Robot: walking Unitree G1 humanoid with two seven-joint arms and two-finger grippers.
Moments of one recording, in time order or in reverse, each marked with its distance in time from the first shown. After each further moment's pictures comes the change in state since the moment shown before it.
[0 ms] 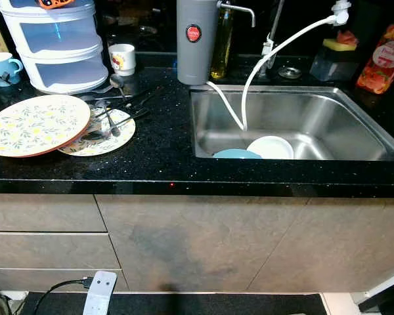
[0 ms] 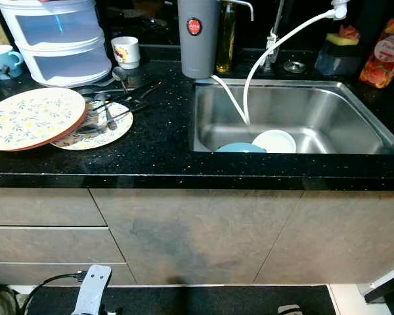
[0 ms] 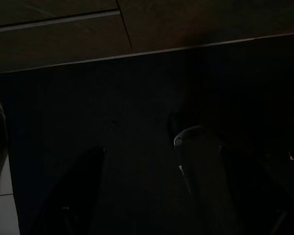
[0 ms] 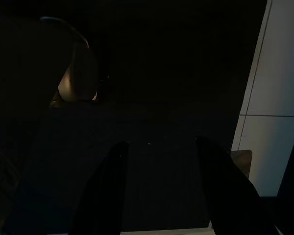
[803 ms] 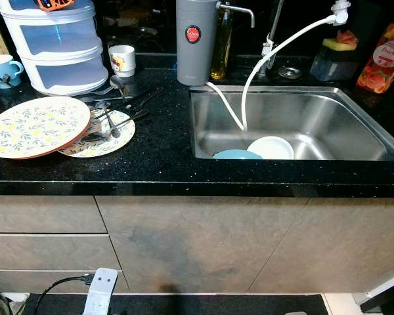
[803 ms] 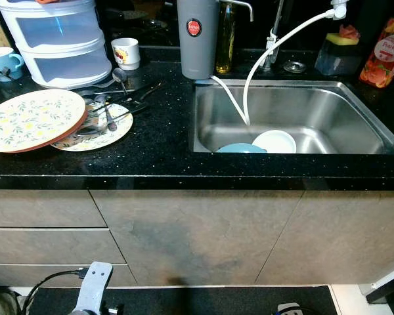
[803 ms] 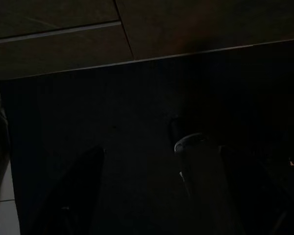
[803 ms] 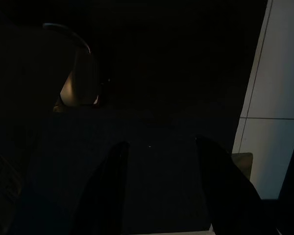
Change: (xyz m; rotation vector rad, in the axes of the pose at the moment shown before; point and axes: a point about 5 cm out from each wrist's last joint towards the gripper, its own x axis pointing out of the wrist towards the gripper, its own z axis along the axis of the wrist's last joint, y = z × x) left arm 0.001 -0.001 0.006 0.003 -0.014 -0.003; right arm 0.001 0.000 0.003 -0.001 -0.005 -0.001
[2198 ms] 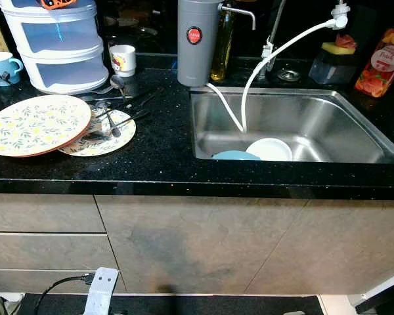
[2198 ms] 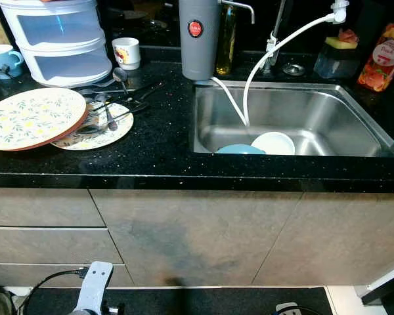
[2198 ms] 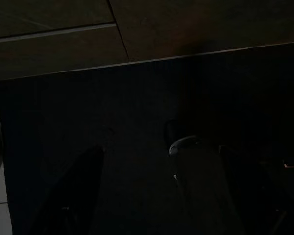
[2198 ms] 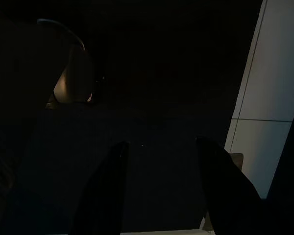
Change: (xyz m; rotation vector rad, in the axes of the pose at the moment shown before) left arm 0.000 -0.002 0.001 -0.006 -0.003 0.002; right arm 0.000 0.000 0.001 -0.035 0.005 0.004
